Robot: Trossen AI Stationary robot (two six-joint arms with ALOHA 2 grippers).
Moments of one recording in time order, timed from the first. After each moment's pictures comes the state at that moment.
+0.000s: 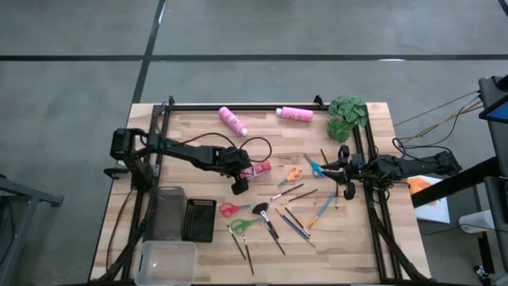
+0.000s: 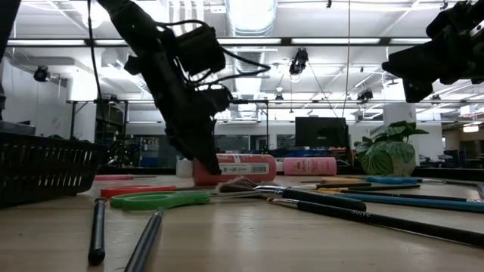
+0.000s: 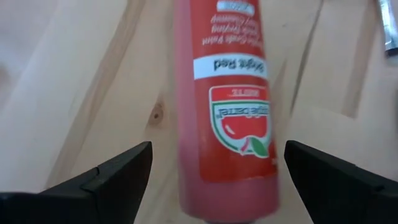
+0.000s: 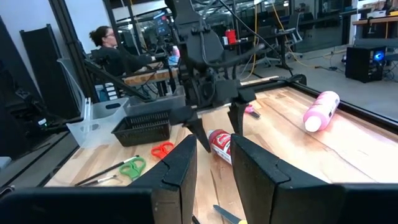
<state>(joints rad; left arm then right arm) 0.09 1.78 0.94 -0.24 -0.06 -0.24 0.18 0.04 0.01 0.04 0.24 0.22</state>
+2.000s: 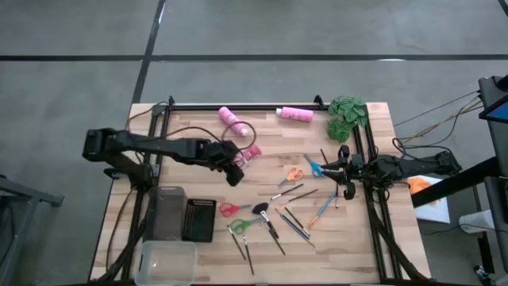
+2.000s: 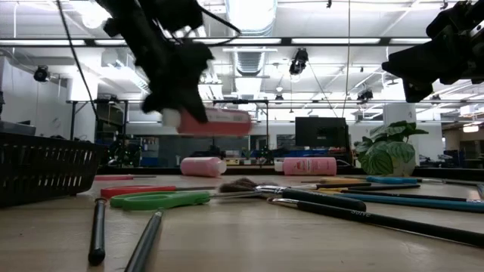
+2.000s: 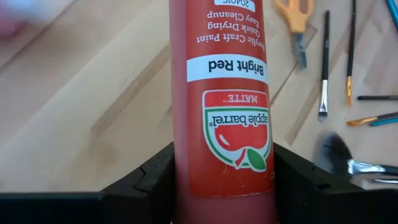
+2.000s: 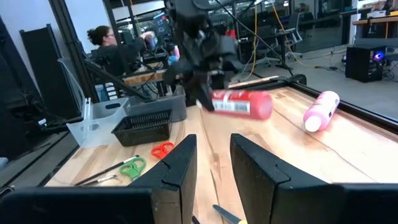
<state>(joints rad) 0.08 1.48 0.94 -0.46 -0.11 -0.61 0.18 0.04 0.01 0.04 0.24 0.22</state>
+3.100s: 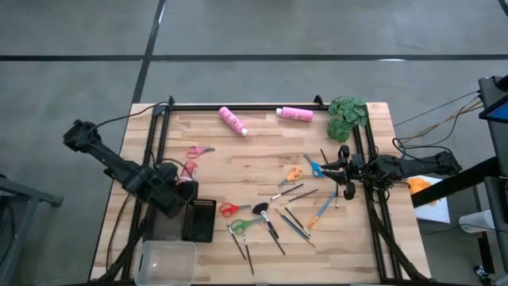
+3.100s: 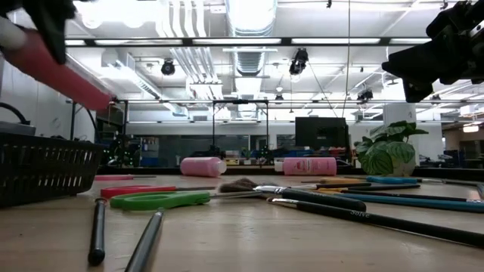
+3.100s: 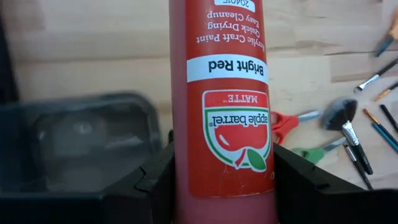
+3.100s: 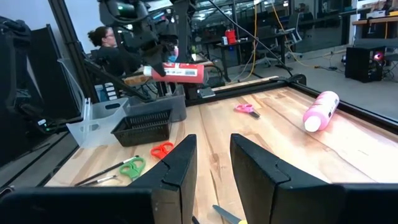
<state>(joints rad) -0.61 1.18 1.05 -1.32 -0.33 -2.11 0.18 0.04 0.01 0.04 0.24 0.22</state>
